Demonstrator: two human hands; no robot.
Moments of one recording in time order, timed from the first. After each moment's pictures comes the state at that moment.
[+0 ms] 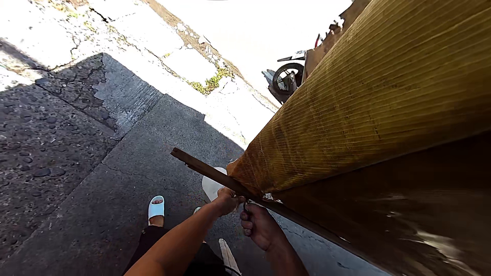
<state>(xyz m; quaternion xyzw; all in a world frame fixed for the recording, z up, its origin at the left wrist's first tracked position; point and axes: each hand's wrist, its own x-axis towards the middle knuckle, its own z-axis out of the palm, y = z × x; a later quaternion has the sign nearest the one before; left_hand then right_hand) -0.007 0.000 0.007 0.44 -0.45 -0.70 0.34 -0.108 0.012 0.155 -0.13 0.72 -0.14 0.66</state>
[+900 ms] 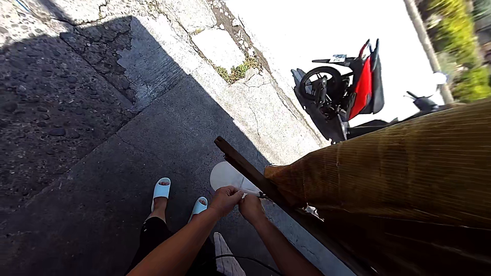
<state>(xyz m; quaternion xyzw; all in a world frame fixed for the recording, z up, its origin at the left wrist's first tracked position) 0.043 0.038 -0.026 0.52 -0.19 -0.74 0.38 -0.052 -0.020 0.043 -0.60 0.64 0.39 0.26</state>
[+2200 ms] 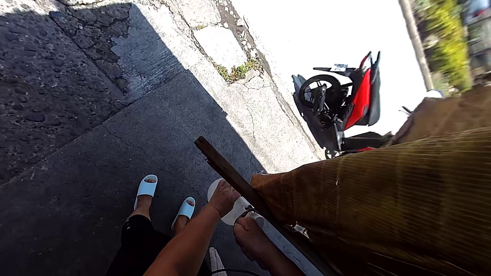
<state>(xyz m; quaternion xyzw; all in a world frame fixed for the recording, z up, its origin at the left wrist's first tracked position) -0.025 0.001 -0.074 0.62 -0.62 -0.34 0.34 -0.096 -0.013 0.103 -0.52 0.59 0.30 0.54</state>
